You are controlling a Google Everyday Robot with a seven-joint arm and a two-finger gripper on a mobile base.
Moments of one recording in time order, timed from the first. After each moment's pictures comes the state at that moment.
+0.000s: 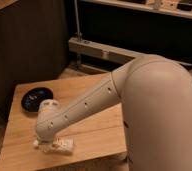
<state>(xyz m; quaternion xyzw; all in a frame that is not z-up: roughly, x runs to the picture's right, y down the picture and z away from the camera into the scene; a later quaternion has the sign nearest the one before) -0.246 0.248 0.701 -0.31 -0.15 0.06 0.94</state>
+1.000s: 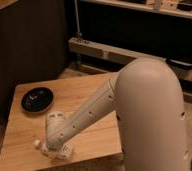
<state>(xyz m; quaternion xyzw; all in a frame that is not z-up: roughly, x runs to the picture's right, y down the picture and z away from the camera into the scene) -0.216 0.290 0.743 -0.31 -0.10 0.11 0.94</state>
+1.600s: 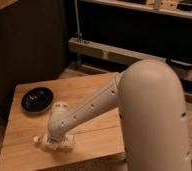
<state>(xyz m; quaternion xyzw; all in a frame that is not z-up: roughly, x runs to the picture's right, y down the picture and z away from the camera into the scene) -0.212 0.252 0.746 -0.33 -0.12 0.14 0.93</state>
